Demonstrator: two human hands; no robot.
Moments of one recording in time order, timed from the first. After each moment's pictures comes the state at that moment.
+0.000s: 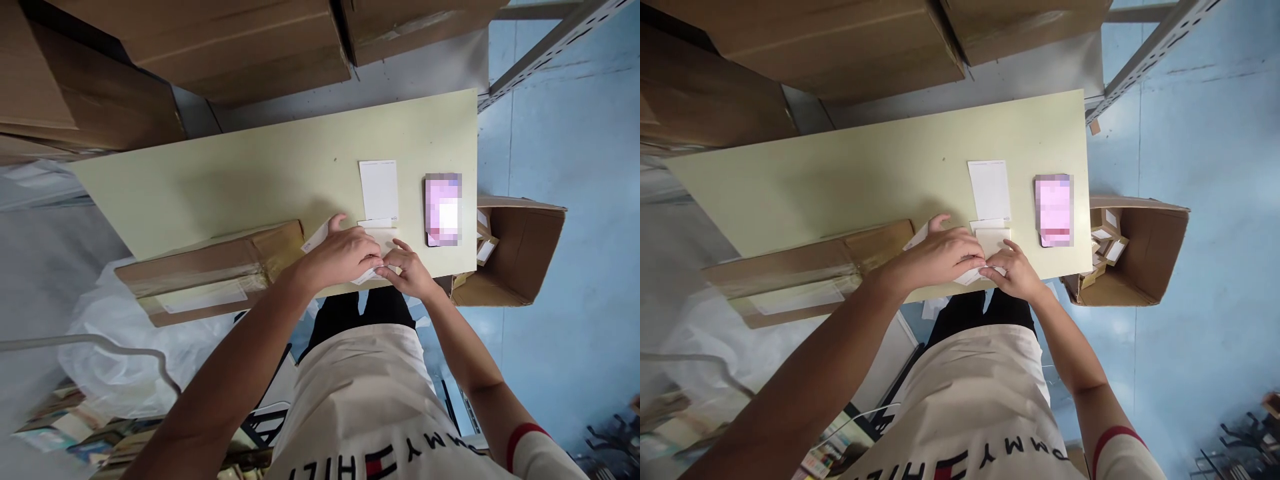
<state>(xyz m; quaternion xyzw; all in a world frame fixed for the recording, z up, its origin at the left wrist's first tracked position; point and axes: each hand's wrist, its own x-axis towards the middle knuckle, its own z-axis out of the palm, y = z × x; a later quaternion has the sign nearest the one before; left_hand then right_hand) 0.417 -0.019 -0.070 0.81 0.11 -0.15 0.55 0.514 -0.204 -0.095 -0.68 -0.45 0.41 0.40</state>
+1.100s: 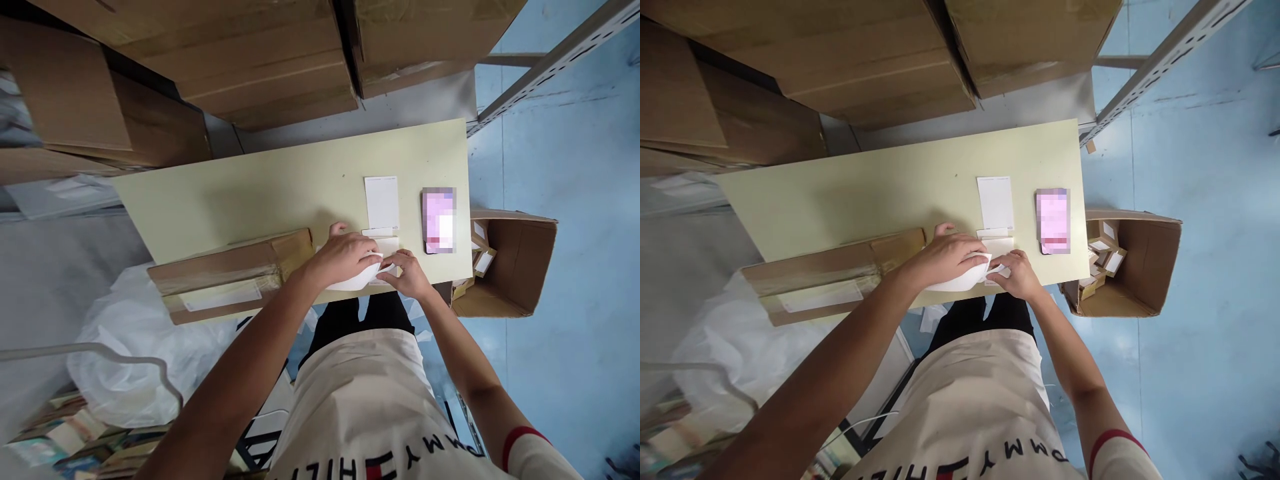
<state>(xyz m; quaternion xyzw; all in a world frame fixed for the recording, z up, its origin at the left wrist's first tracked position) 0.430 -0.012 -0.039 0.87 0.12 -0.25 0.41 0.506 -0.209 -0.108 -0.72 -0.38 0.42 0.40</state>
